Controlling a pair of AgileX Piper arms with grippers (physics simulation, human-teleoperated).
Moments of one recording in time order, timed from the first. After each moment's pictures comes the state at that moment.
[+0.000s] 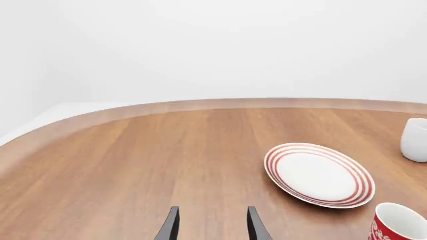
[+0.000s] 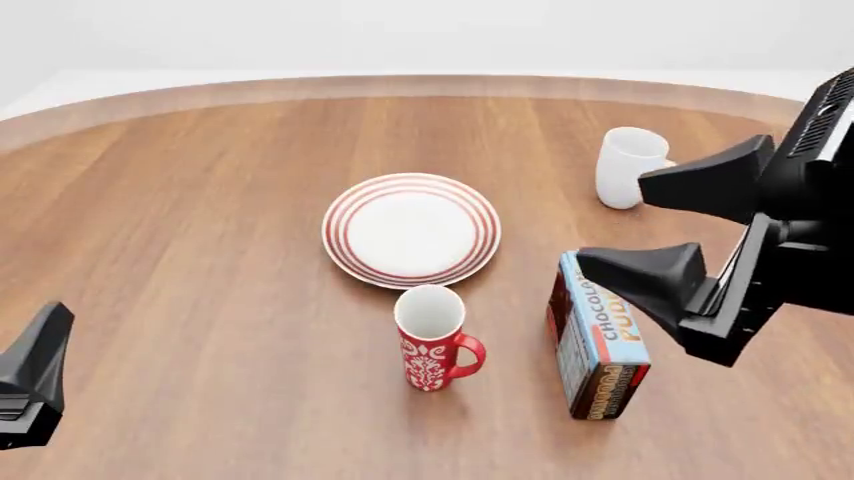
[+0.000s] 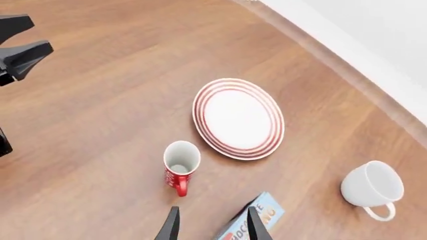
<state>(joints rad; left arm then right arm) 0.00 0.00 0.00 0.00 0.00 0.72 0.76 -0.77 0.55 -0.24</state>
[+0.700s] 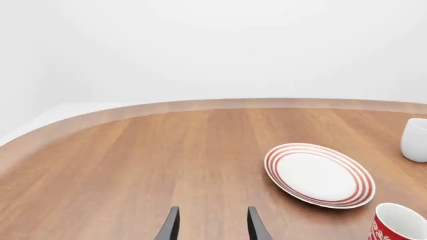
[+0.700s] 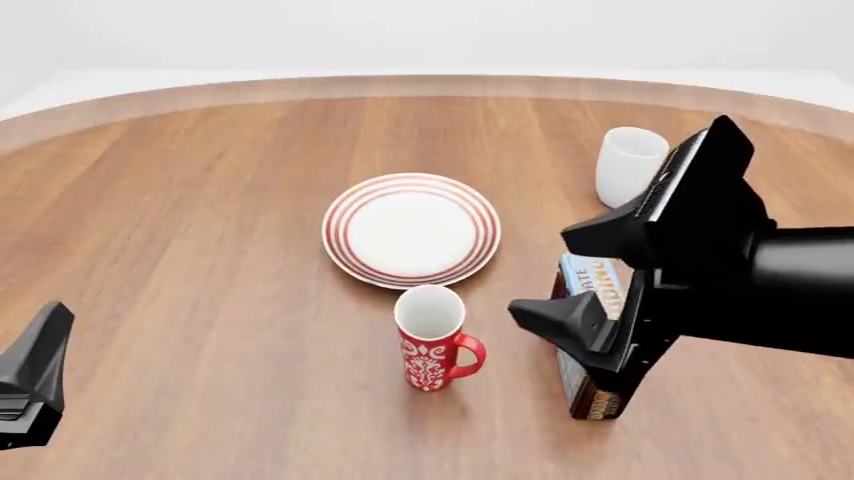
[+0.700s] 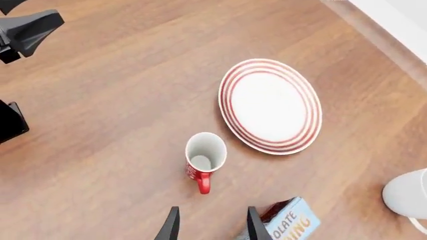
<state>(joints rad) 0.00 0.00 0.00 0.00 0.00 0.80 0.92 -0.73 0.48 -0.21</state>
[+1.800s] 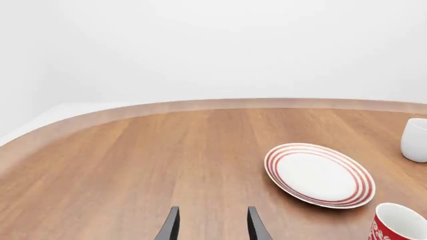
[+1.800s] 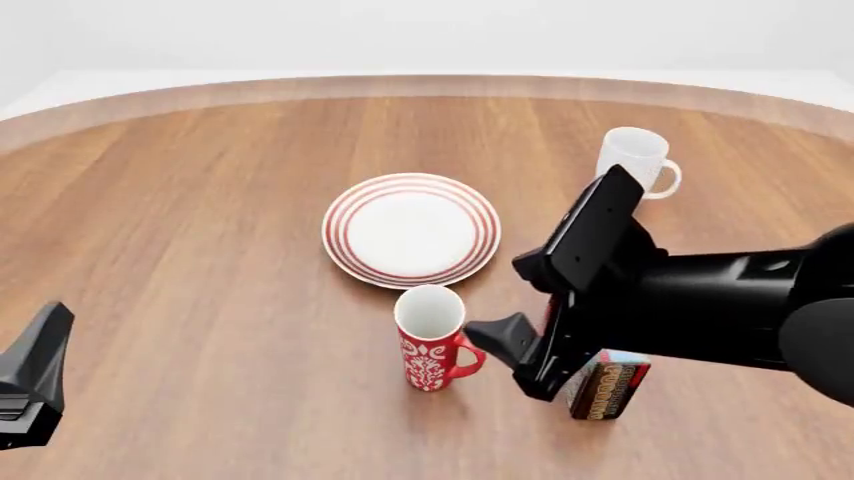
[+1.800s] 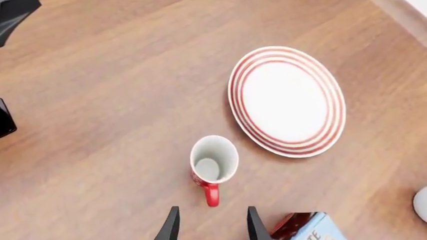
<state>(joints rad) 0.00 0.00 0.00 0.00 0.00 0.82 1.10 -0.68 0.31 -0.18</state>
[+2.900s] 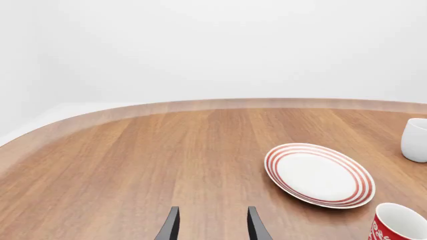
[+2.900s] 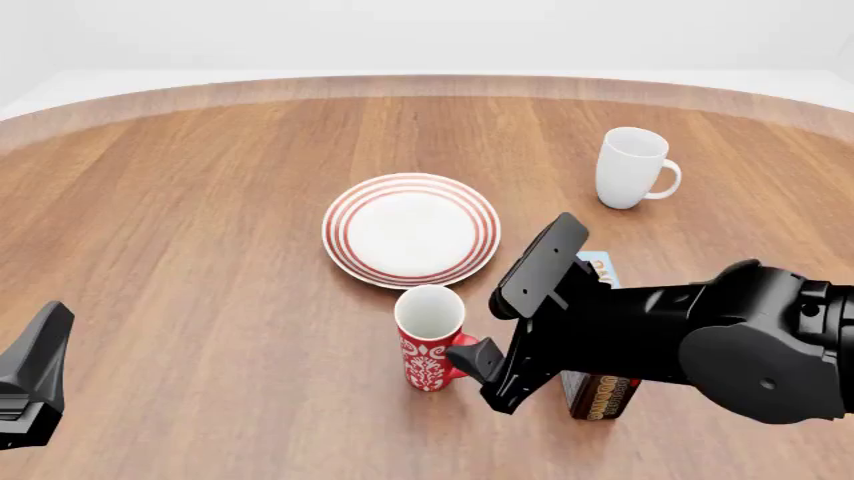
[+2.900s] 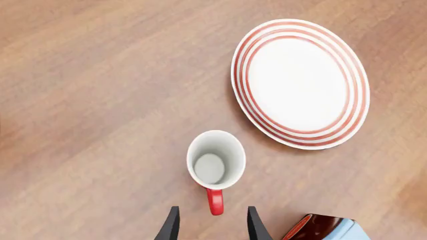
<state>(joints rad) 0.00 0.00 0.00 0.00 0.00 0.81 1.28 -0.62 0.14 -0.15</state>
